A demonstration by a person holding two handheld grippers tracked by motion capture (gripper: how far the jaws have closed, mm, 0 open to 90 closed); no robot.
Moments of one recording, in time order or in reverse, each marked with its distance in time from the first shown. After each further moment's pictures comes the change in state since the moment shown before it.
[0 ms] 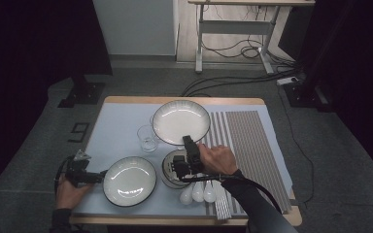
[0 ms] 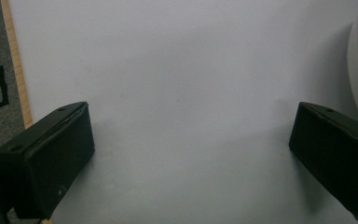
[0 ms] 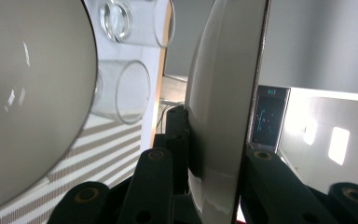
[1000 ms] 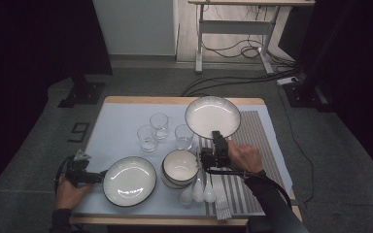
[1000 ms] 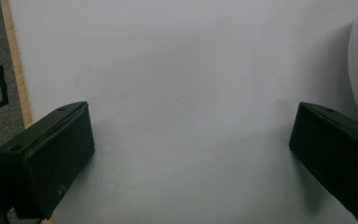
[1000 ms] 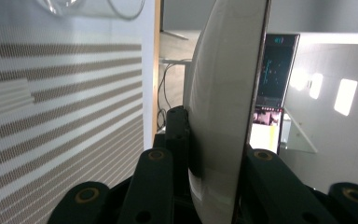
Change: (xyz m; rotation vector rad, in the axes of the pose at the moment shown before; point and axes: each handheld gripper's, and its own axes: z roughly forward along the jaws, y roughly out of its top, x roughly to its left) left arm 0.000 0.000 0.000 -0.001 0.000 -0.001; right arm 0.010 -0.073 0.010 0.172 -0.007 0.059
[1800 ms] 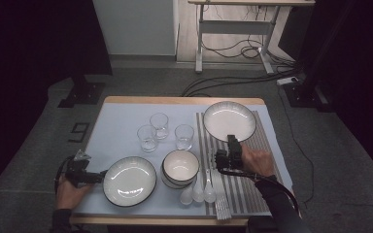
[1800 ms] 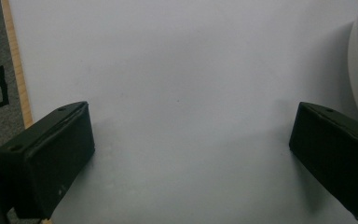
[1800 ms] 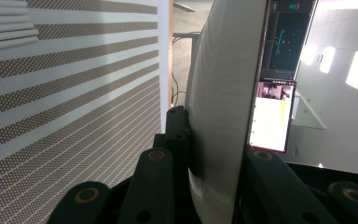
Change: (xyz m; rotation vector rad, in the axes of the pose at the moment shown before) left arm 0.000 0.000 0.000 0.000 0.000 0.001; right arm 0.031 -0.041 0.021 0.098 0.015 0.030
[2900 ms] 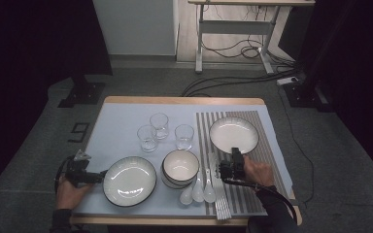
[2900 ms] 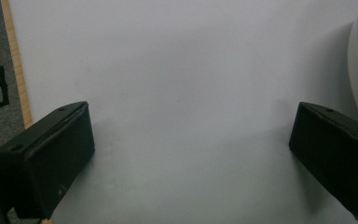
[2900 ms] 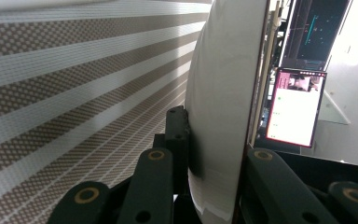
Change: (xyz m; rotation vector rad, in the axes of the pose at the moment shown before) left arm 0.000 0.000 0.000 0.001 0.000 0.001; right arm 0.059 -0.017 0.022 0.045 0.068 -0.007
